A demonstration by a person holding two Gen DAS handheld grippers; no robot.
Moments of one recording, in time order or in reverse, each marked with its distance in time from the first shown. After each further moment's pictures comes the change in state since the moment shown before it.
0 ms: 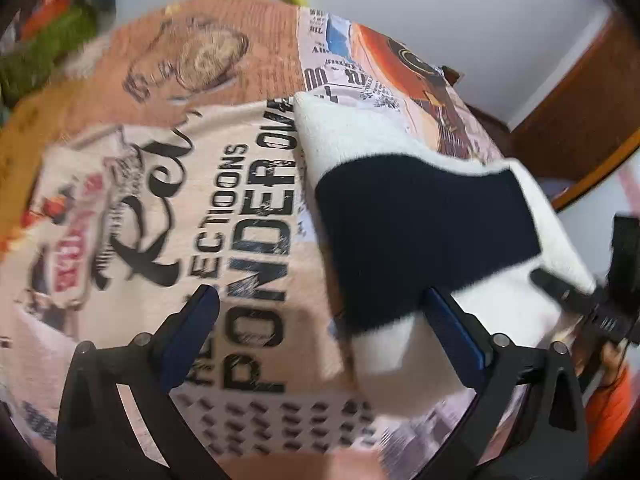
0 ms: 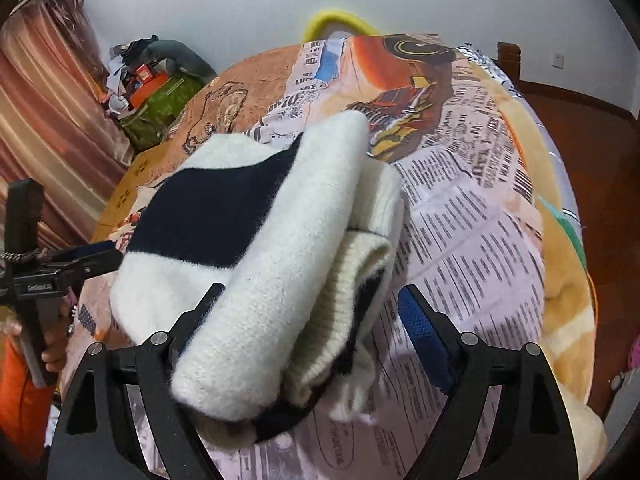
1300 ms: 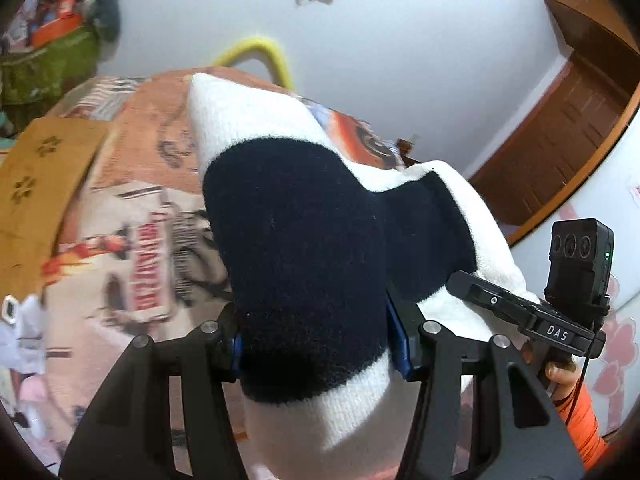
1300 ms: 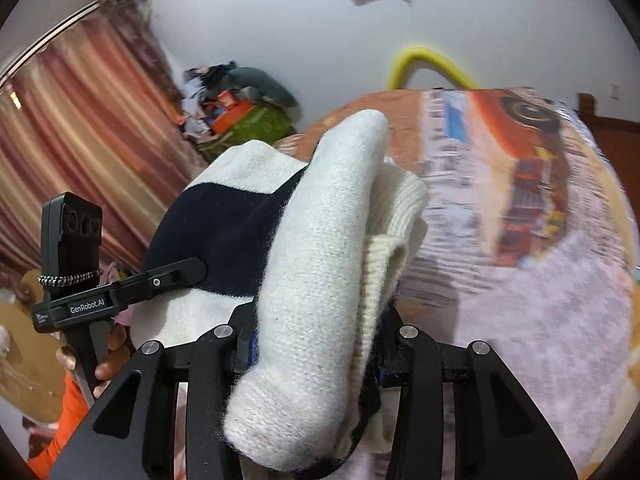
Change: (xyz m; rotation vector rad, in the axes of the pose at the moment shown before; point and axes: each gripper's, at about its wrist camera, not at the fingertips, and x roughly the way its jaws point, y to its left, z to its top) left arm -0.176 0.062 -0.006 -0.007 -0.210 -0.137; right arm -0.026 0.176 0.023 -0.082 -0.136 0.239
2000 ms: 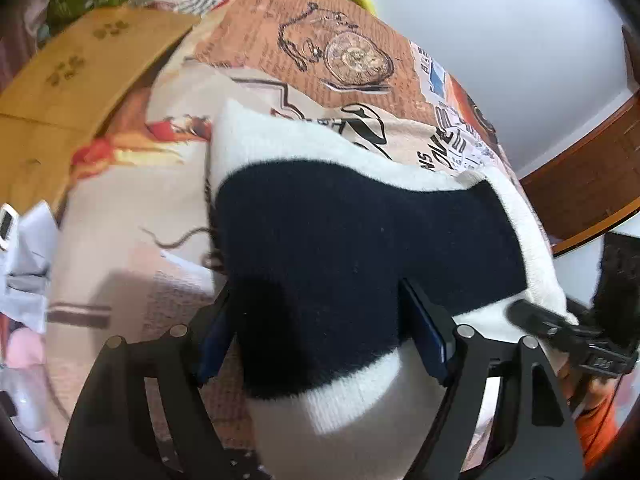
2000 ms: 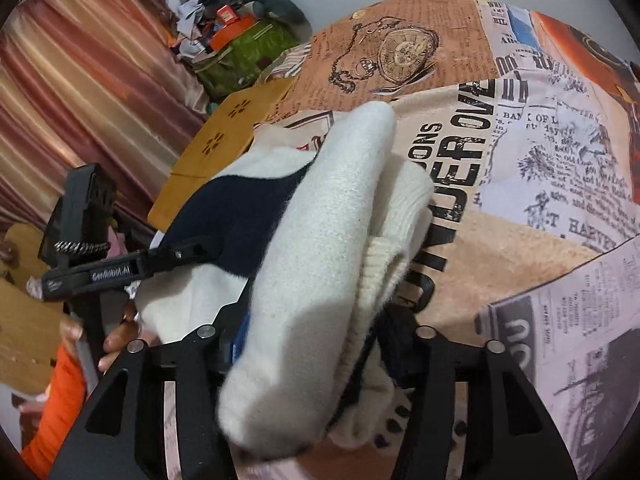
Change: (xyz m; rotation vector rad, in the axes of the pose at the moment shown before) left arm 0.070 0.156 -0.061 -0.166 0.134 0.116; right arm 0.141 0.007 -0.049 -0.074 0.256 -0.044
